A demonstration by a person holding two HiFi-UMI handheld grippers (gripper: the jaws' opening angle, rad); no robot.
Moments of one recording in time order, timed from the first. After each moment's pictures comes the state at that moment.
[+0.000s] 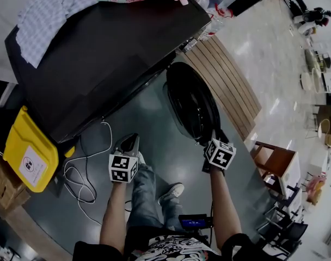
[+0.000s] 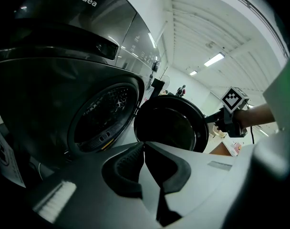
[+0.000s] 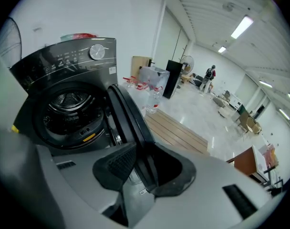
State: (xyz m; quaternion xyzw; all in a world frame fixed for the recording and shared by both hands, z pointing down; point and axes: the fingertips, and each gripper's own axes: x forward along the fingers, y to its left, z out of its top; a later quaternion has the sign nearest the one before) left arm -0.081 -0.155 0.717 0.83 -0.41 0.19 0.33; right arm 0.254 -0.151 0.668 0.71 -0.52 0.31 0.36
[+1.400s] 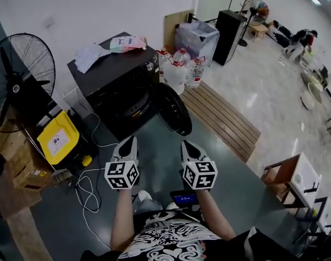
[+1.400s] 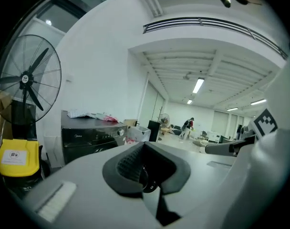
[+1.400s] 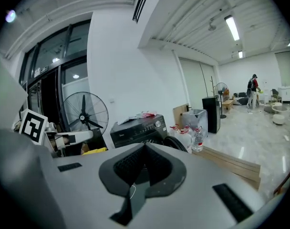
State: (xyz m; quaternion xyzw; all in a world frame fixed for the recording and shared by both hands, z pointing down) left arm 0.017 0.132 0.359 0.82 -0.55 0.03 0.15; right arm 0.207 0.157 0.372 0.56 -0.80 0.20 0.08
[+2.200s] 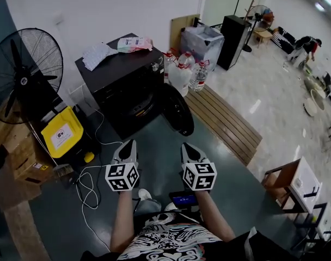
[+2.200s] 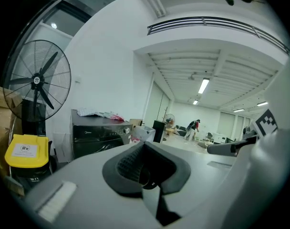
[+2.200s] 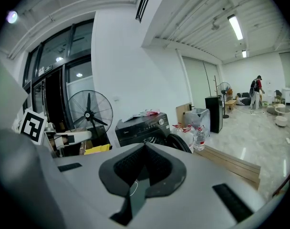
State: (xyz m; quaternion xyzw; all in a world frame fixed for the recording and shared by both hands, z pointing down) left arm 0.007 0.176 0.359 0.80 -0.58 0.03 0.16; right arm 0.203 0.191 0.369 0.55 -0.81 0.19 0.09
